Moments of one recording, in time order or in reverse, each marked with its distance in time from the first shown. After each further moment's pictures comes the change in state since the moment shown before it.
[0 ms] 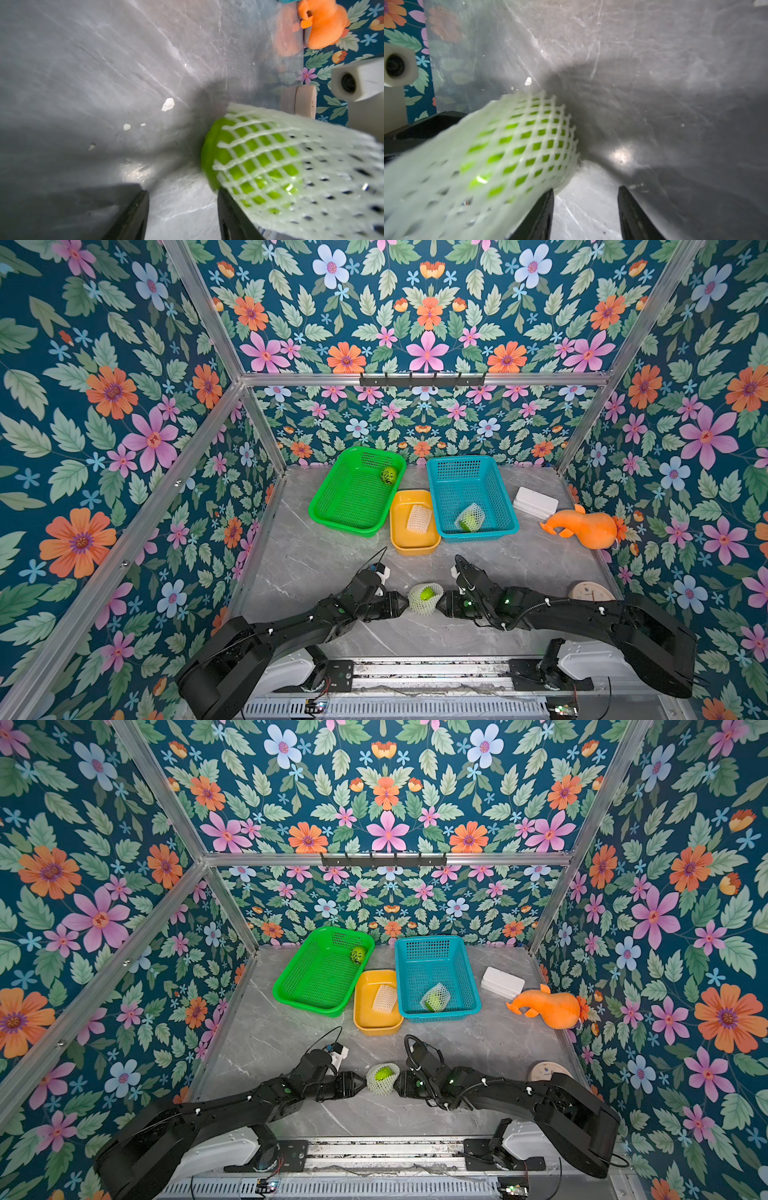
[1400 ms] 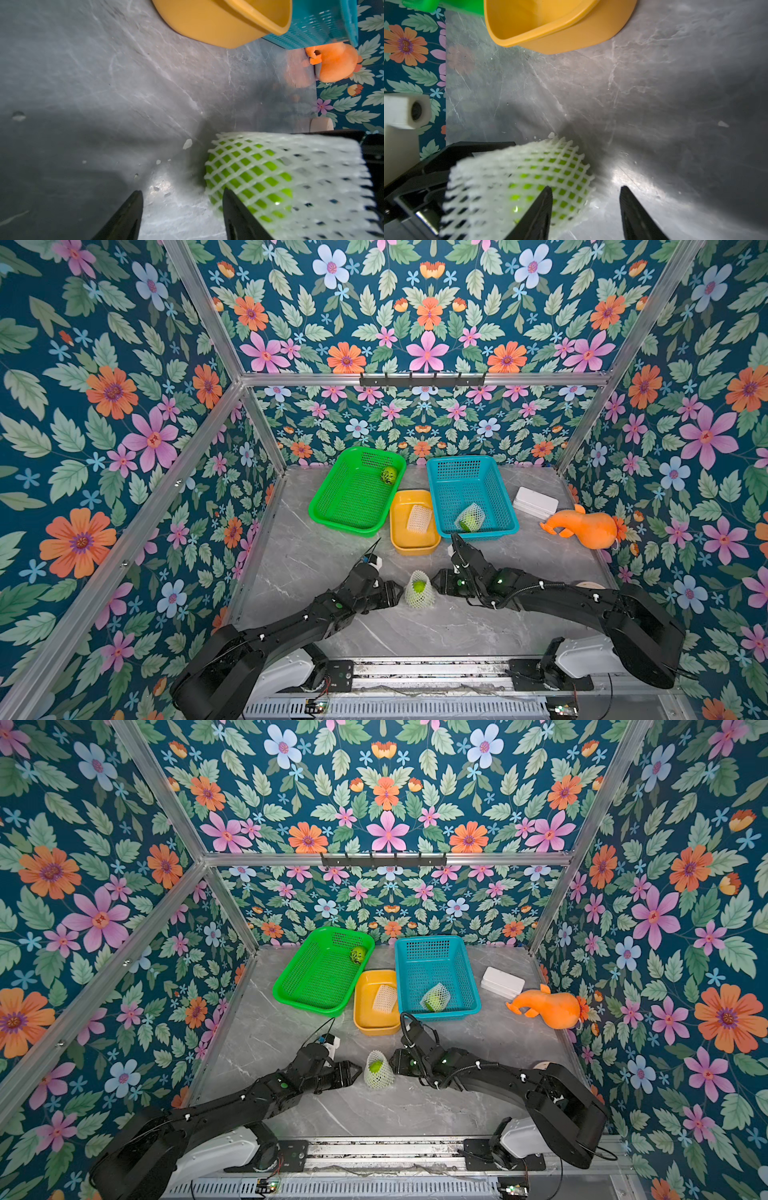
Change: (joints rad) left arm 0.048 -0.067 0.041 -0.087 -0.132 0.005; right arm -0.082 0.064 0.186 -0.071 0.047 -0.085
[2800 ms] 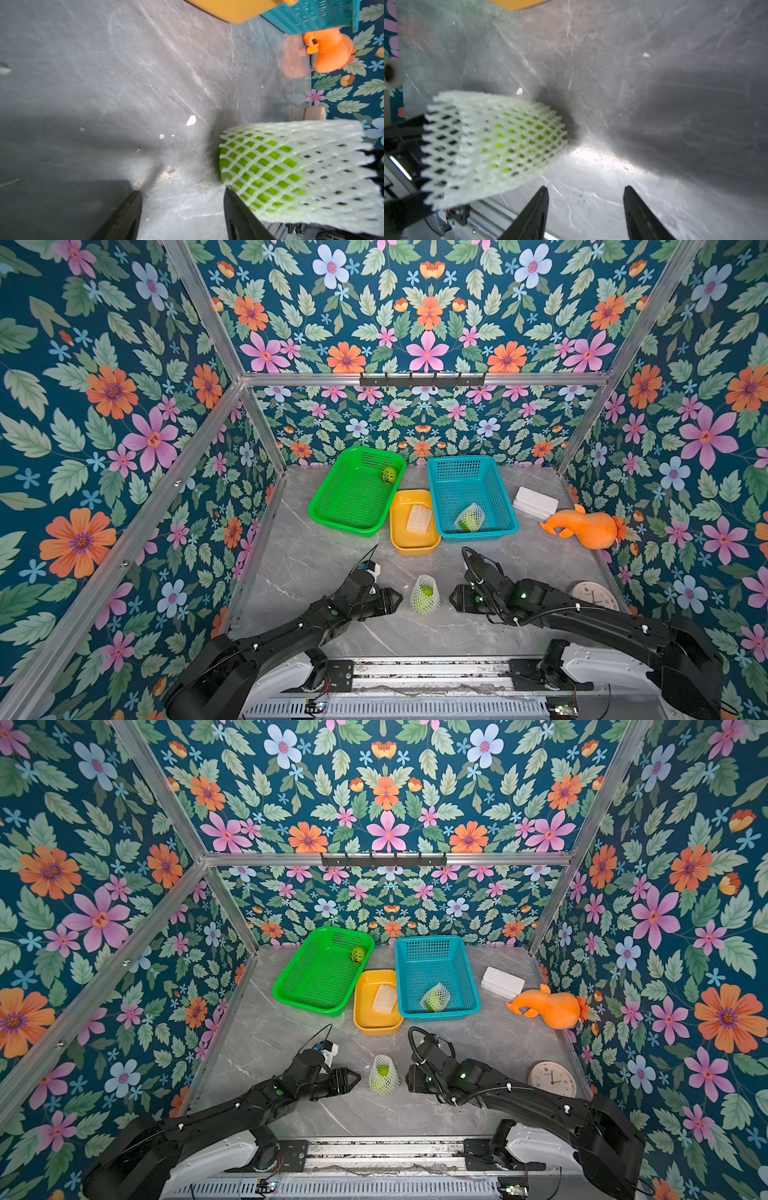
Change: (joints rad) left arm -0.002 -0.080 -0.058 -0.029 0.020 -0.009; right arm 0.087 -0.280 -0.058 -0.364 0.085 0.029
